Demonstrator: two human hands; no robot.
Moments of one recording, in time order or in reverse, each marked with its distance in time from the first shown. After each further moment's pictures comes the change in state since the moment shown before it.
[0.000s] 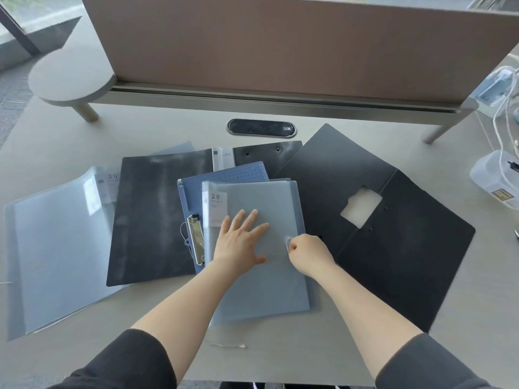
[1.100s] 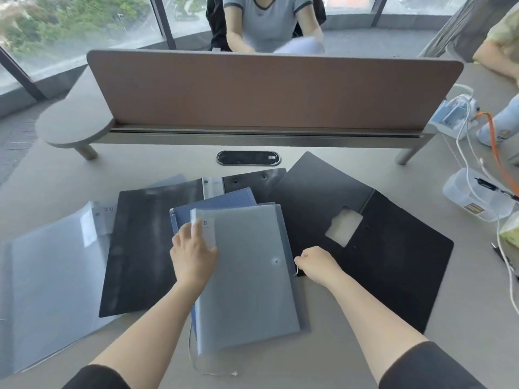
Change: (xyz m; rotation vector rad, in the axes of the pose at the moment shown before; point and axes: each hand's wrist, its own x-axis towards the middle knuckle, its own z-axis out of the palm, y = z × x) left_hand -0.009 -0.037 -0.030 -0.460 0.405 -0.530; right_hand -0.010 0.028 -0.044 0.323 0.000 0.145
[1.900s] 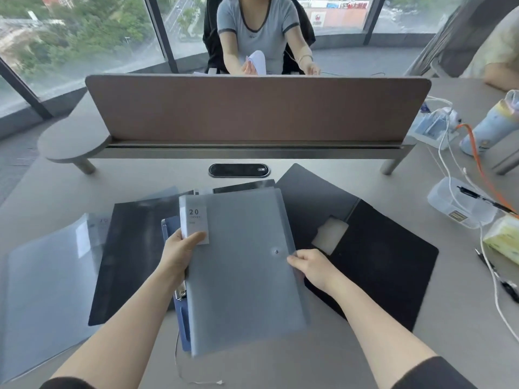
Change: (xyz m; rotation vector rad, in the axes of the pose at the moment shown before) left_hand 0.002 0.030 -0.041 -1.038 -0.242 -0.349; right_hand -0.013 0.025 -0.030 0.413 -0.110 -0.259
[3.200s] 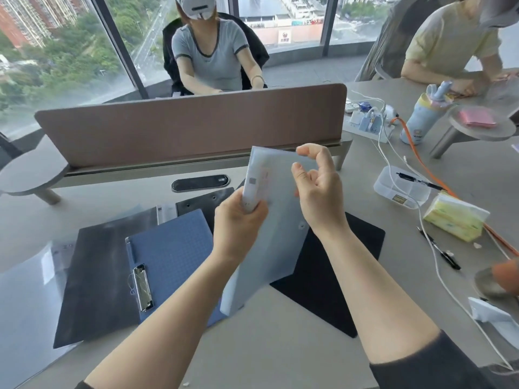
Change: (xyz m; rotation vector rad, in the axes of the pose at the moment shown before) left_hand -0.145 0.059 0.186 0.332 -0.180 0.686; right_hand -0.097 -0.098 -0.107 0.188 0.773 -0.727
